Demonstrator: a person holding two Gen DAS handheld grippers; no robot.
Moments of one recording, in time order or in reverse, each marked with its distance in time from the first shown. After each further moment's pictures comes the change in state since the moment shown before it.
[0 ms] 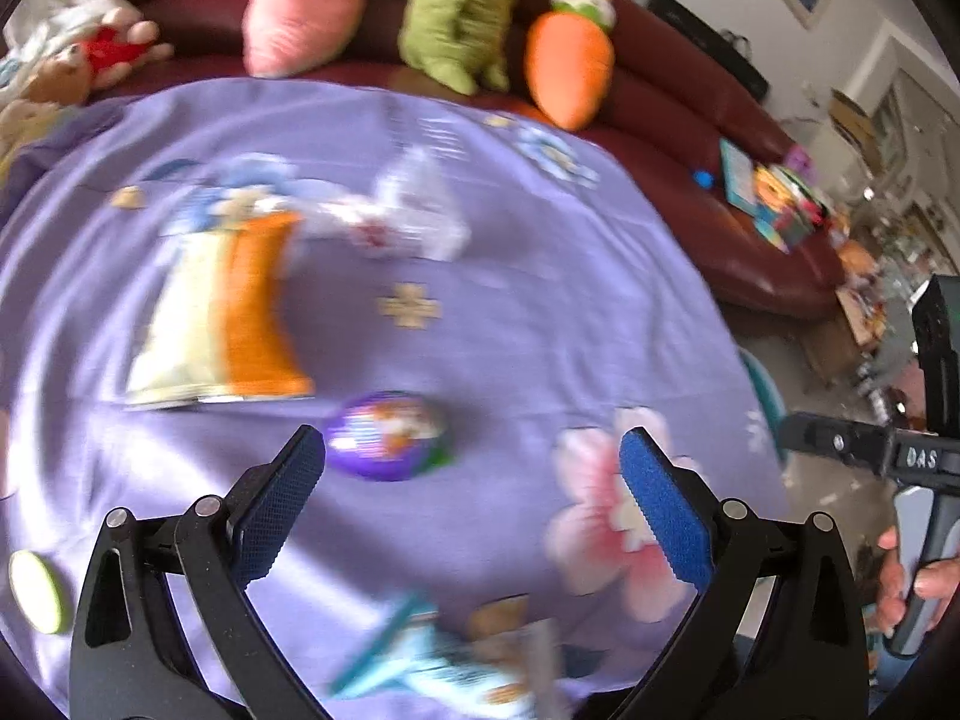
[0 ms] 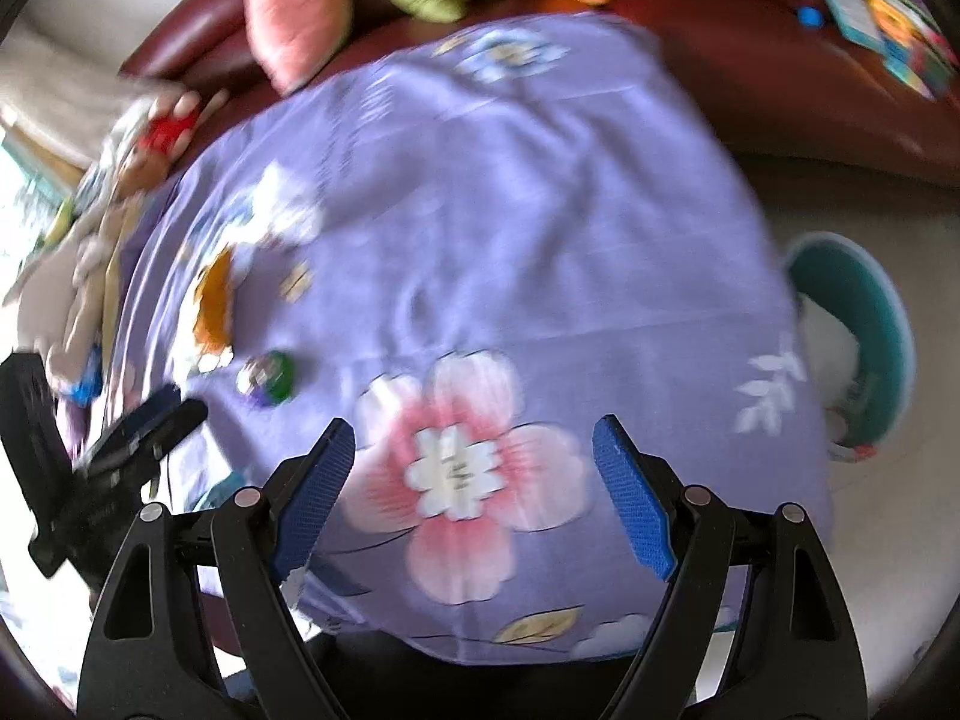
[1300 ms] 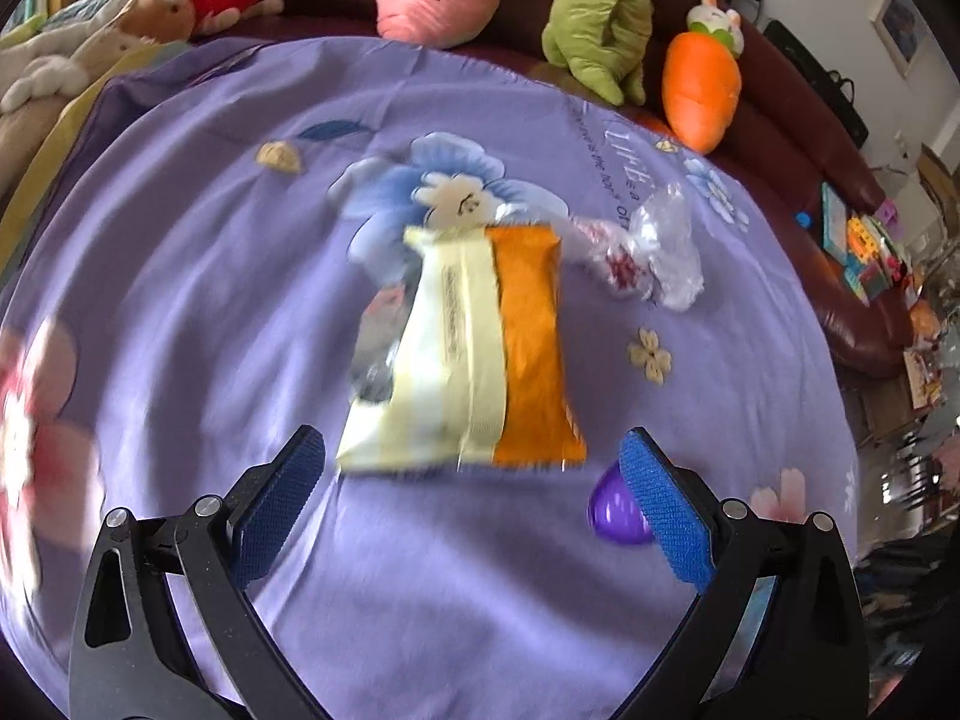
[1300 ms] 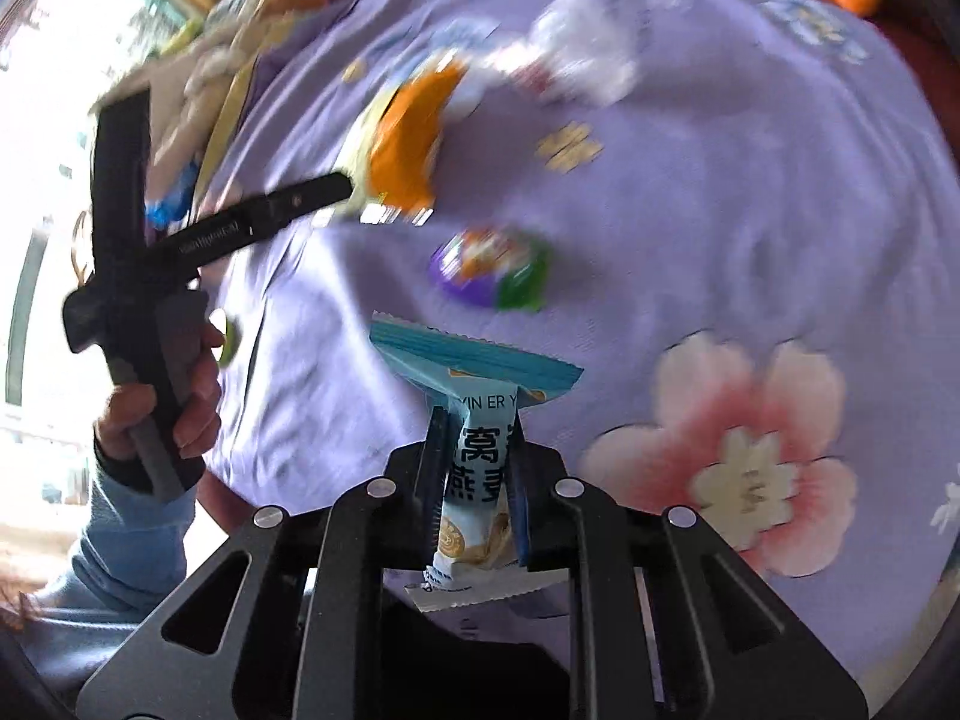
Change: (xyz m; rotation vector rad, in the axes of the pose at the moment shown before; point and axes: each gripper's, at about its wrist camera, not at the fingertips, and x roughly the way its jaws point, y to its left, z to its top) left arm 0.027 0.114 0.032 -0.127 0.035 0.155; right arm 0.071 0.123 -0.010 -0.289 0.182 0.199
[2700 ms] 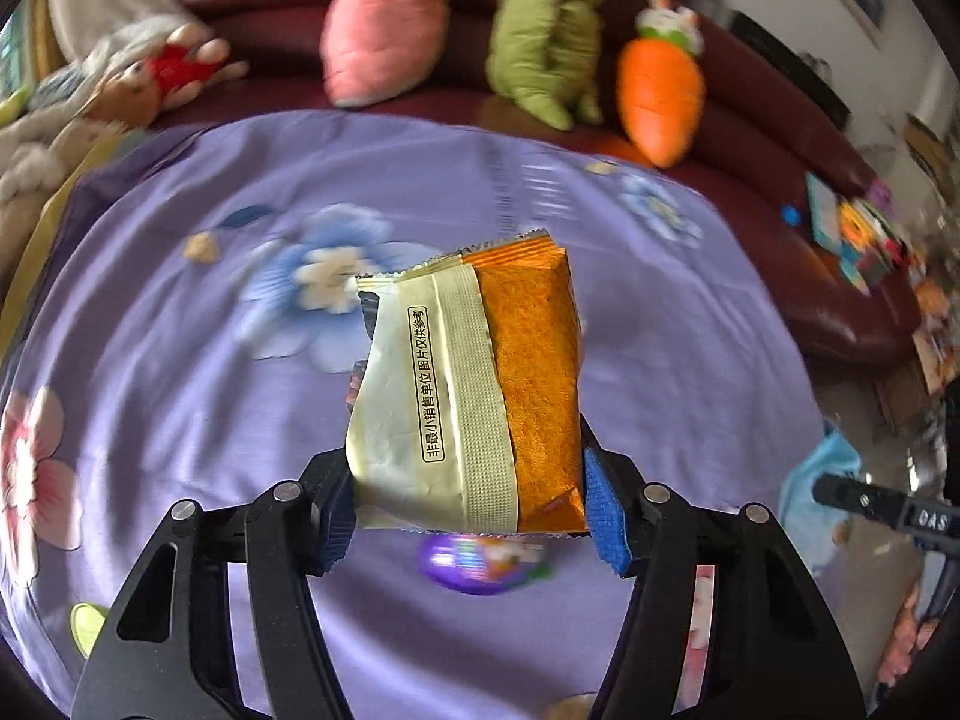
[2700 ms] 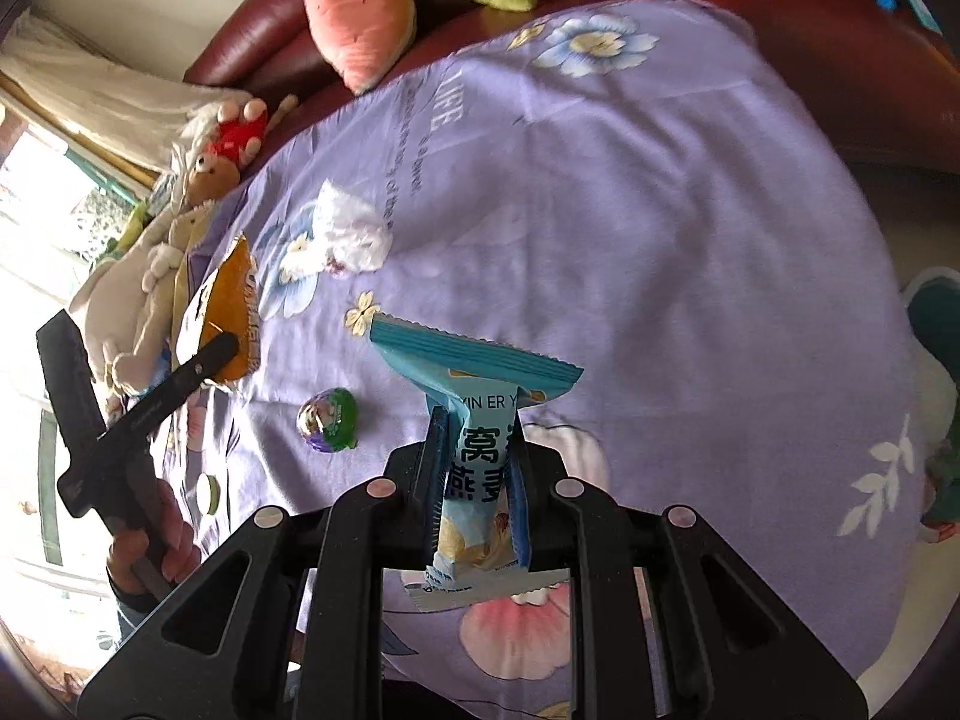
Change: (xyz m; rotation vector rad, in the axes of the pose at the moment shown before) left arm -0.024 -0.114 0.008 0.096 -0.083 0.024; right arm -0.069 -0.140 0.001 0.280 -0.232 0.032
